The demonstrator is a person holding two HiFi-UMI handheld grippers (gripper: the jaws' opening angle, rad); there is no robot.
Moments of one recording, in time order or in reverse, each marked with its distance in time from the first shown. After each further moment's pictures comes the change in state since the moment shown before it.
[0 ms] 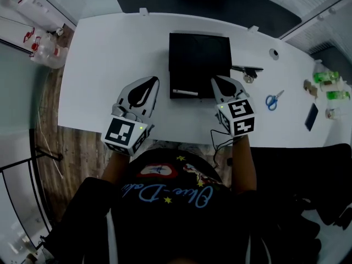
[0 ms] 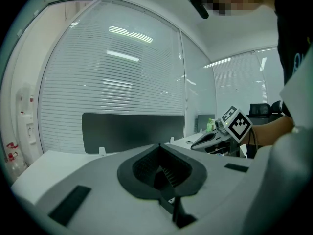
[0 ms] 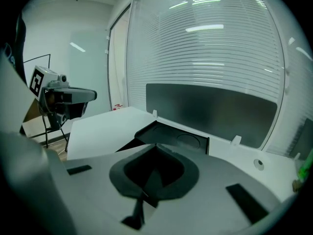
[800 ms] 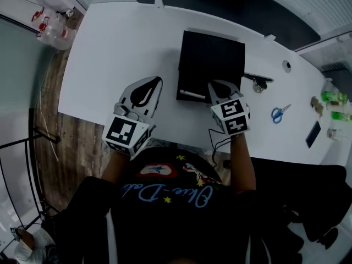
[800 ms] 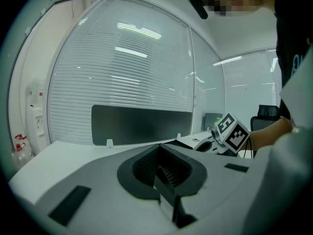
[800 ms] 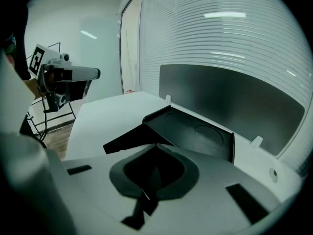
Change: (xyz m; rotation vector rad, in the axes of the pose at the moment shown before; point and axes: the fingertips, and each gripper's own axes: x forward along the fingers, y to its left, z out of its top) left arm 0.001 0.020 -0.018 -0.072 0.041 0.081; right arm 0.054 0.024 -0.028 -0.126 0.151 0.136
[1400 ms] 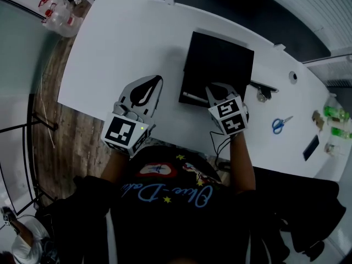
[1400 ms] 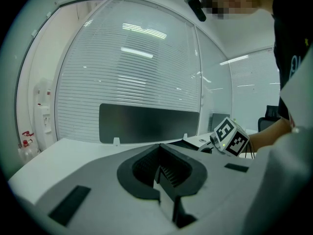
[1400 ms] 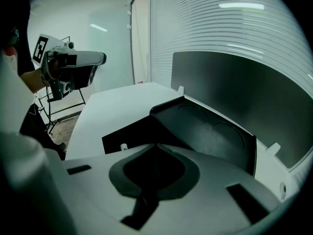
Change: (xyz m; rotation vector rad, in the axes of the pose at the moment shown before) left arm 0.002 0.014 -0.007 -0.036 0.000 0.065; right arm 0.033 0.013 -0.012 -0.089 0.094 0.133
